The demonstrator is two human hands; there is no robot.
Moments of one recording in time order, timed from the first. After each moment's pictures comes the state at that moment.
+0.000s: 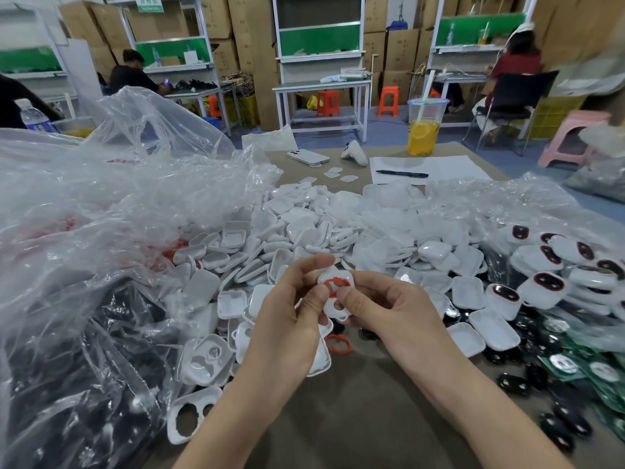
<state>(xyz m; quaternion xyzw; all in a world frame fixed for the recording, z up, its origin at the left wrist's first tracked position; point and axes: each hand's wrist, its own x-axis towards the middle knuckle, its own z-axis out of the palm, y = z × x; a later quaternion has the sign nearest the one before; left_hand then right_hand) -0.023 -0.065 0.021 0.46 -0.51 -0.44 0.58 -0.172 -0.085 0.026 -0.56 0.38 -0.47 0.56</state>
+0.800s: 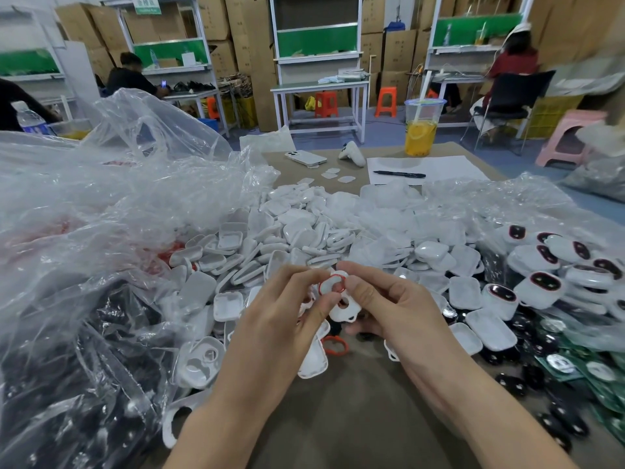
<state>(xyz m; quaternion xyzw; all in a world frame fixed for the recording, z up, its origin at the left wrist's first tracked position) -0.011 -0.059 0.019 0.52 -0.72 -0.02 0.46 -0.175 -0.087 0.026 -0.52 0.37 -0.48 0.60</state>
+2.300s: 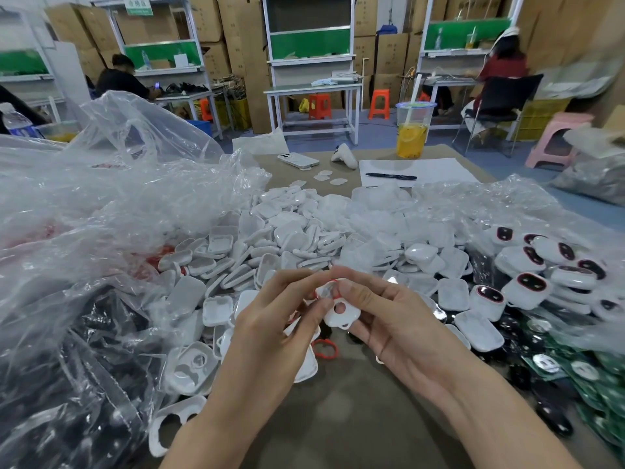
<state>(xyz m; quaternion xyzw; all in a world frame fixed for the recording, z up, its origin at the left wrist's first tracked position) -0.023 -0.054 0.025 0.45 -0.69 -0.13 0.55 -0.184 -0.093 0.030 -0.36 0.26 -0.47 0.77</state>
